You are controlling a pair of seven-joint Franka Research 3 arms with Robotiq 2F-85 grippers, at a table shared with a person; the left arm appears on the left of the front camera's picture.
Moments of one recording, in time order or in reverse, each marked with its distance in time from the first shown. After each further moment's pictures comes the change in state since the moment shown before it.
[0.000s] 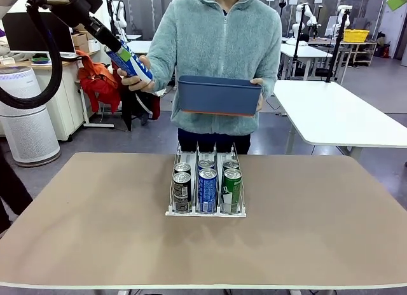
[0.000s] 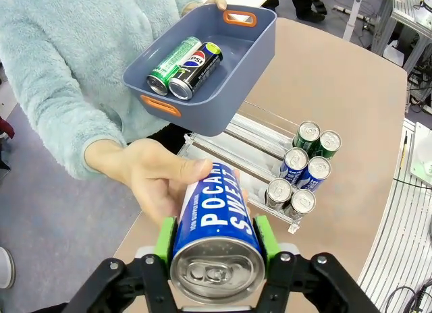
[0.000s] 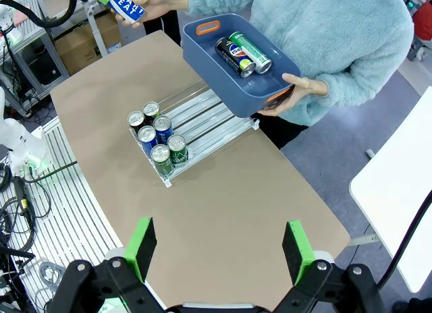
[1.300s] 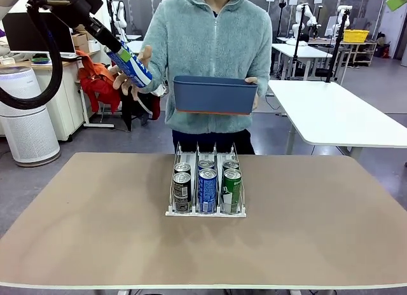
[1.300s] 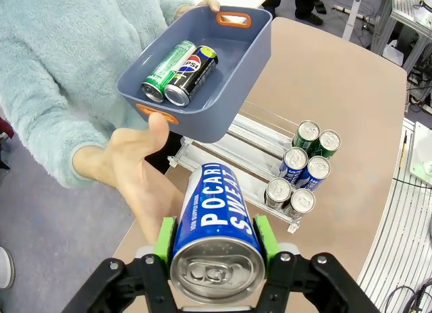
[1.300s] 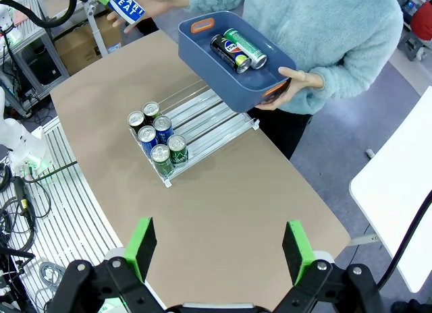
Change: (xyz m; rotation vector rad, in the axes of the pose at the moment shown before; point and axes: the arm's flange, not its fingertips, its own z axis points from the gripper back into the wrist) left arm 0.000 0.000 -0.001 -0.002 0.002 0.000; right arm 0.000 0.000 0.000 0.000 0.000 0.000
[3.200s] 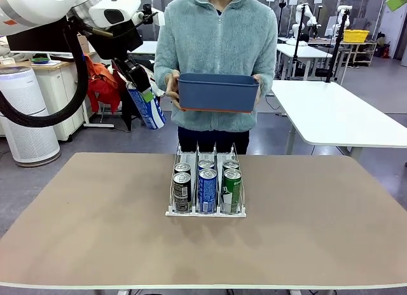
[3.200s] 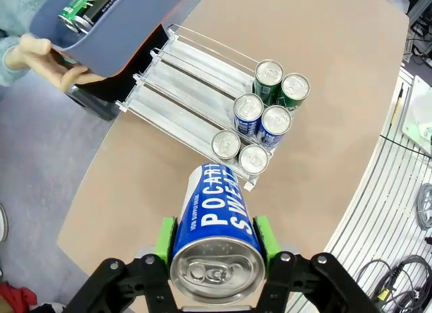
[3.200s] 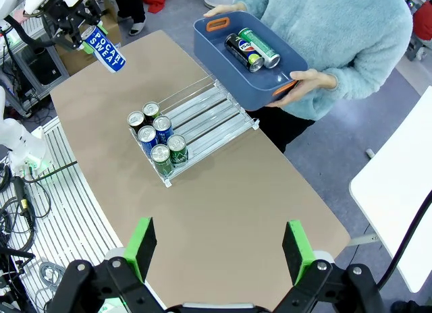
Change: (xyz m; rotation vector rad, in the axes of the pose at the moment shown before) left arm 0.013 -0.111 -0.058 -0.008 0.283 0.015; right arm 0.000 0.000 0.000 0.000 0.000 0.000
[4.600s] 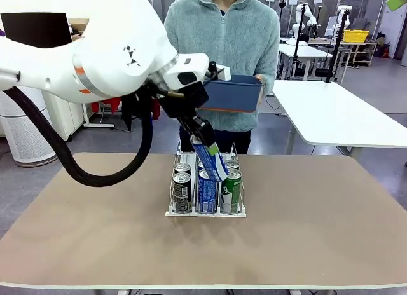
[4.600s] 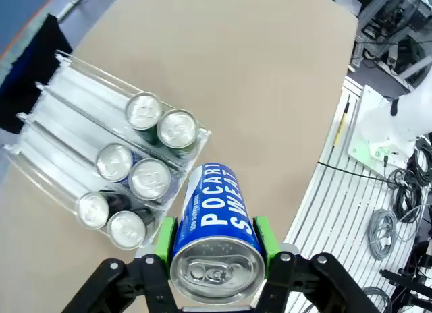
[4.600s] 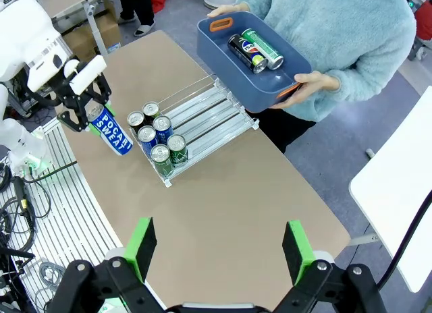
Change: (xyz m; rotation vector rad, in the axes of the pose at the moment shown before) left arm 0.041 -0.124 -0.121 -0.209 -0.033 0.008; right arm 0.000 0.000 0.000 0.000 0.000 0.000
